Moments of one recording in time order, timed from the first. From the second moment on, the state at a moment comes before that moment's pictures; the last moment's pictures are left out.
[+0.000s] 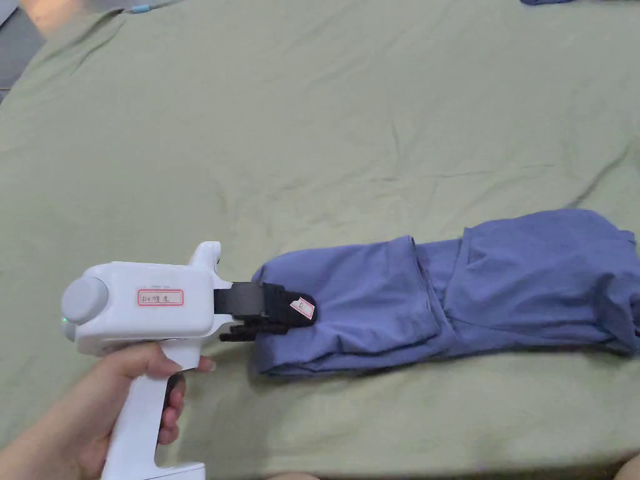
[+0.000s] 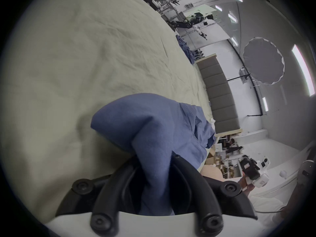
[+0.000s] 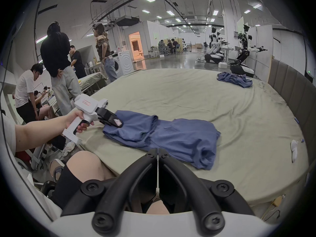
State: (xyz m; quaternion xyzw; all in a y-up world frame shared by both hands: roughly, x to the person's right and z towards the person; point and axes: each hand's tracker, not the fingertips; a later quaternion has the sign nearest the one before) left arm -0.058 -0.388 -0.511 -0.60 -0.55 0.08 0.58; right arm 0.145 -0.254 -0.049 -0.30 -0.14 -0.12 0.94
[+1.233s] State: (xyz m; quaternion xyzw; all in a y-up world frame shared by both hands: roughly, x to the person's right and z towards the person) left arm 0.097 -0.295 -0.379 -0.58 -0.56 -0.05 0.59; right arm 0.152 -0.266 0.036 -0.25 -0.15 -0.16 0.94
